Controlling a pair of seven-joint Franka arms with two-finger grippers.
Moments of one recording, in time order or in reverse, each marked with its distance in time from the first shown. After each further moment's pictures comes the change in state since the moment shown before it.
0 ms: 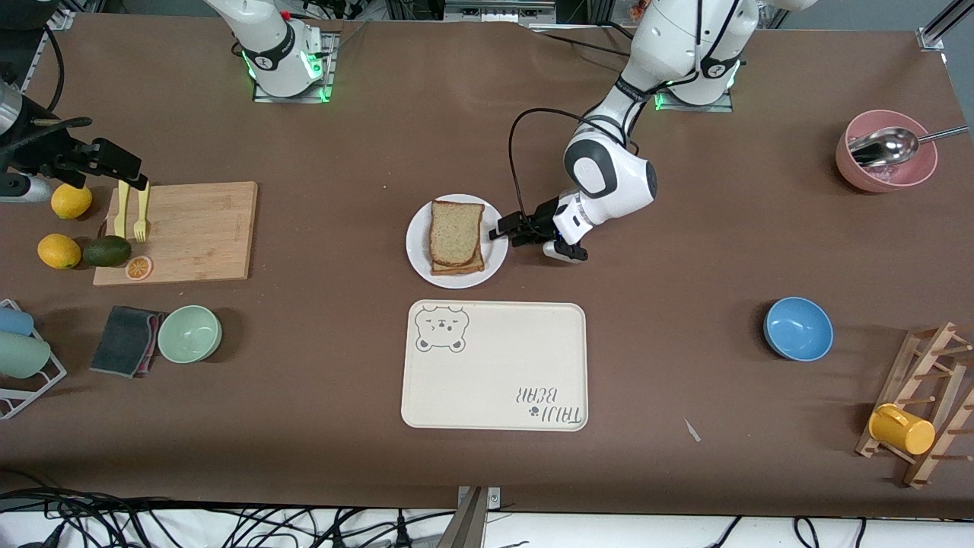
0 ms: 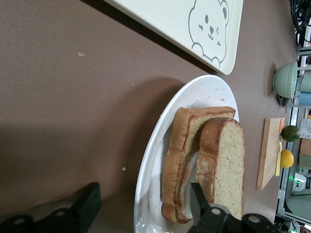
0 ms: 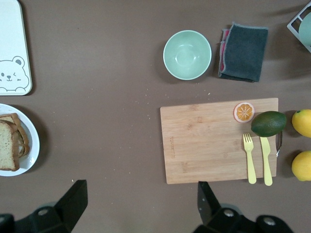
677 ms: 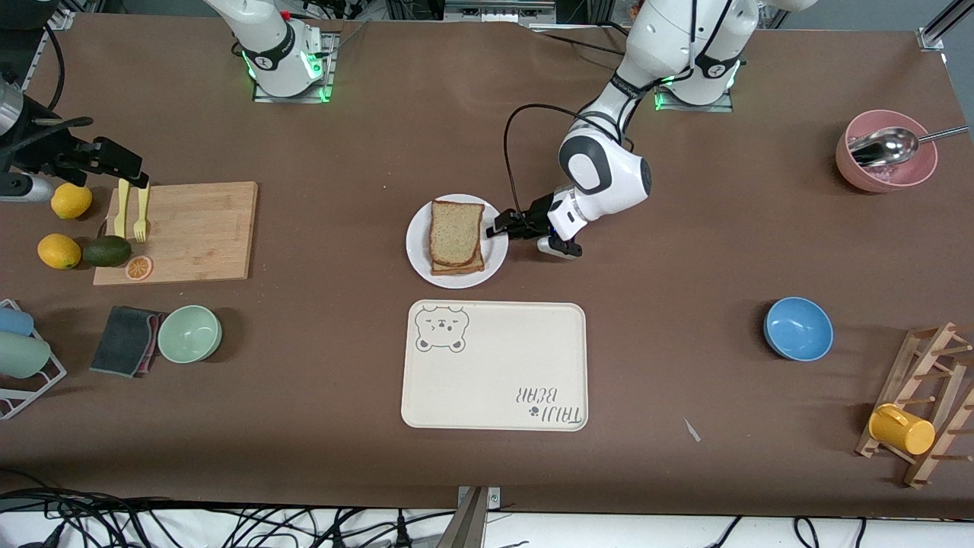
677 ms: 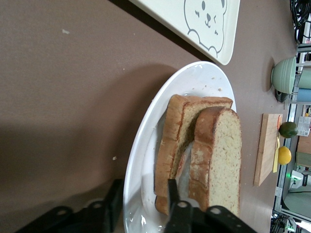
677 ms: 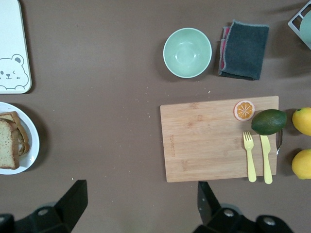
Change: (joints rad) left arm -0.020 0.000 -0.002 0.000 -0.022 -0.001 0.000; right arm 0.000 0.000 0.000 0.000 0.000 -0.005 0.000
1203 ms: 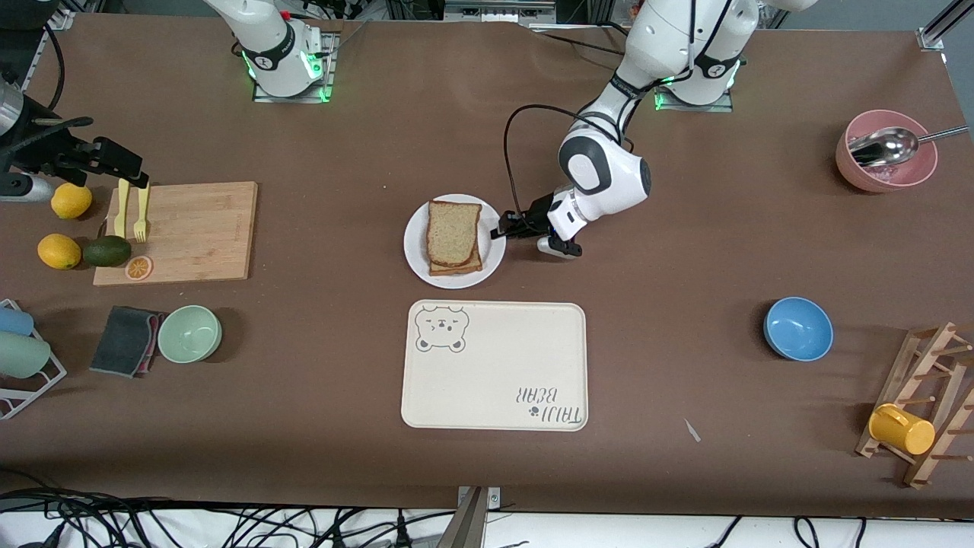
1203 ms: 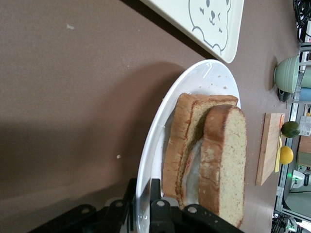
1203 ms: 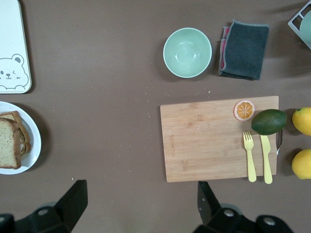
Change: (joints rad) left arm -0.002 0.009 0.000 0.000 0.000 0.000 0.000; right arm 0.000 0.000 0.000 0.000 0.000 0.000 0.000
